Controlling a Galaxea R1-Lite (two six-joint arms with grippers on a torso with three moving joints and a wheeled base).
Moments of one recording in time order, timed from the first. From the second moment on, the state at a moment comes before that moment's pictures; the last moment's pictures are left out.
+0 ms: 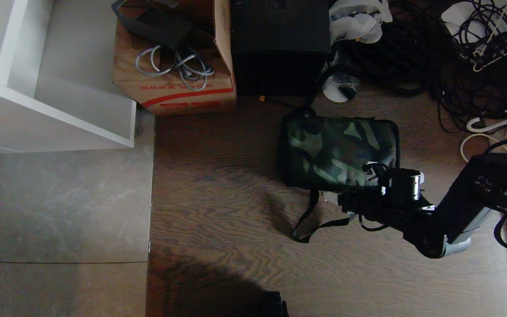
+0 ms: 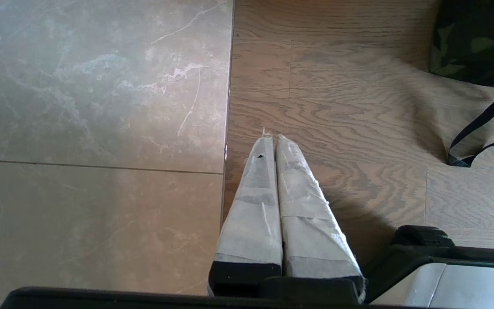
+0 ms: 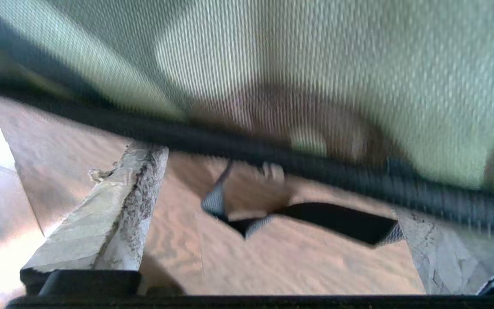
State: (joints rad) left arm 0.00 0.00 0.00 -0.01 0.01 -0.04; right arm 0.19 2.26 -0.82 -1.10 0.24 0.19
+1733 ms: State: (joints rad) left arm 0.00 0.00 0.00 -0.01 0.01 -0.04; right arm 0.19 2.35 -0.87 -1.22 0.25 0.12
